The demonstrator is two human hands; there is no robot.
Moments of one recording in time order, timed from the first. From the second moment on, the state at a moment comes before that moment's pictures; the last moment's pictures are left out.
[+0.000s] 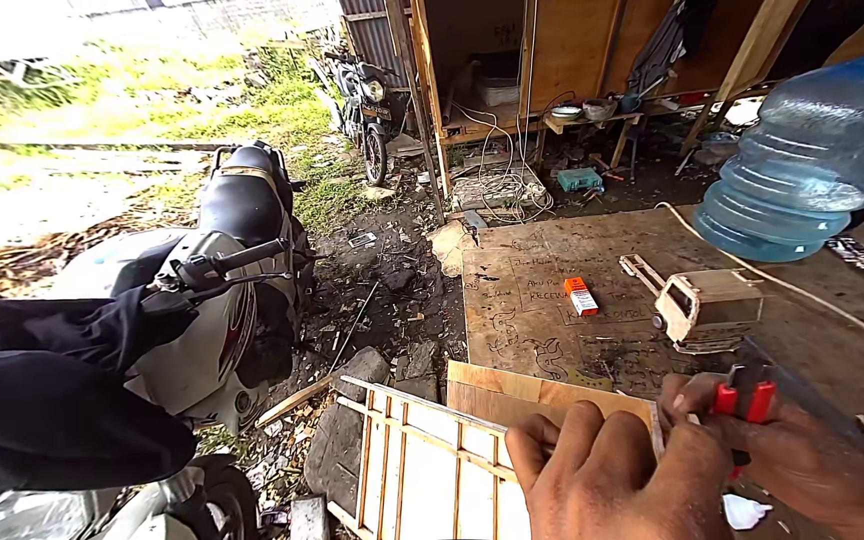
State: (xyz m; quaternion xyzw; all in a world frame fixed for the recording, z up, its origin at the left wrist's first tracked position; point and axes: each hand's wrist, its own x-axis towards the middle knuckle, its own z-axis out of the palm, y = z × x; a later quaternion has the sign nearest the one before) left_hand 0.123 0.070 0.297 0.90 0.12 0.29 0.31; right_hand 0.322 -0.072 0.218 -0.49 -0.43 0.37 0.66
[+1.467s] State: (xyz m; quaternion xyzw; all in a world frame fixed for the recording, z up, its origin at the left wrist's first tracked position) left_hand 0.087 0.127 0.272 0.74 -0.07 0.35 0.58; right_hand 0.276 -0.086 0.305 -0.59 -0.59 0.14 0.54
